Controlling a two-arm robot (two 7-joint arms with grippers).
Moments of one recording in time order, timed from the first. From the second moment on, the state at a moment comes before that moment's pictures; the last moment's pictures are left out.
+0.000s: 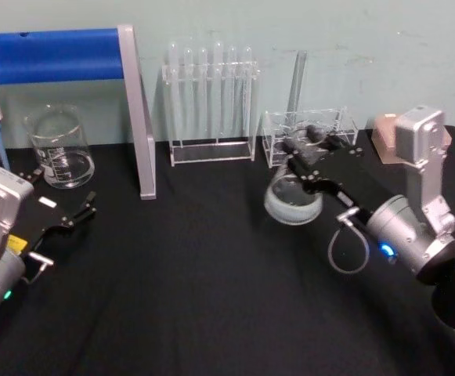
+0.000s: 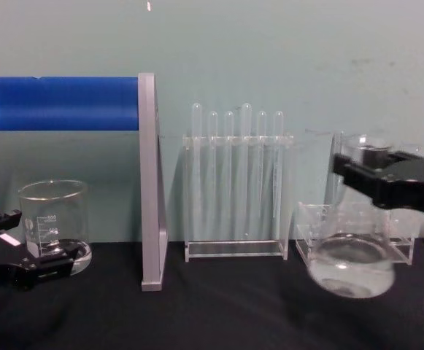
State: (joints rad) left arm -0.20 0.60 0.45 -1.41 -0.25 -0.12 0.03; right arm 0.17 0.33 -0.27 -1.55 0.30 -0.06 0.29
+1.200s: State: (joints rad) left arm -0.20 0.60 0.45 -1.41 -0.25 -0.12 0.03; right arm 0.14 0.29 -0.20 -1.56 0.27 -0.05 0.30
